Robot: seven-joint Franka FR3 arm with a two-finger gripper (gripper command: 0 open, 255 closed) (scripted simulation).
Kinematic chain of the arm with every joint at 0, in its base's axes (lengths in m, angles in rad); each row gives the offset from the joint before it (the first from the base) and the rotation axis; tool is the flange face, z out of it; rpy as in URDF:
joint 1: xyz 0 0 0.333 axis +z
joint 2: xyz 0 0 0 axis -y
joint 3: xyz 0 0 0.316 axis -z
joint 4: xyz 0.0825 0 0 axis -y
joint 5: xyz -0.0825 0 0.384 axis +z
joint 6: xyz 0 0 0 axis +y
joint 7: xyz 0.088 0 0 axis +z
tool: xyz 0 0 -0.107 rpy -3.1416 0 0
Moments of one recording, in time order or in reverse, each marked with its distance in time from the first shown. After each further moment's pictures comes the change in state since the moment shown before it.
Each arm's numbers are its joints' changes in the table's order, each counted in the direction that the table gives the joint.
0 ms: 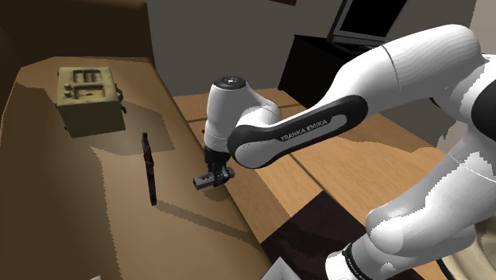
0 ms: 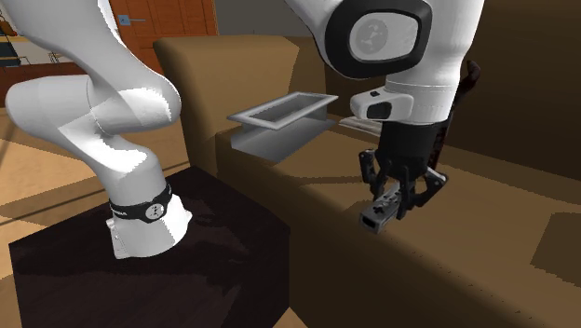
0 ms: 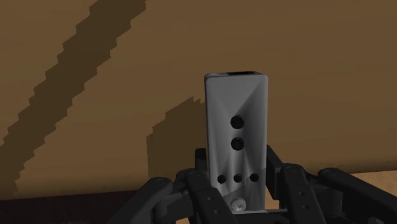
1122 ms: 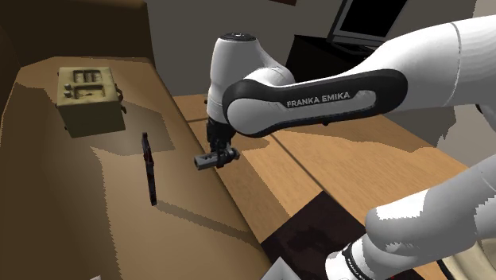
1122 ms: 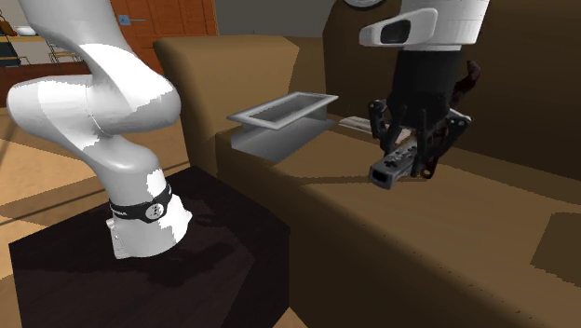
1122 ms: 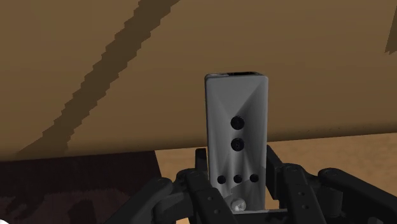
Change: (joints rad) arm -0.036 0.240 0.000 0.111 0.276 0.214 0.205
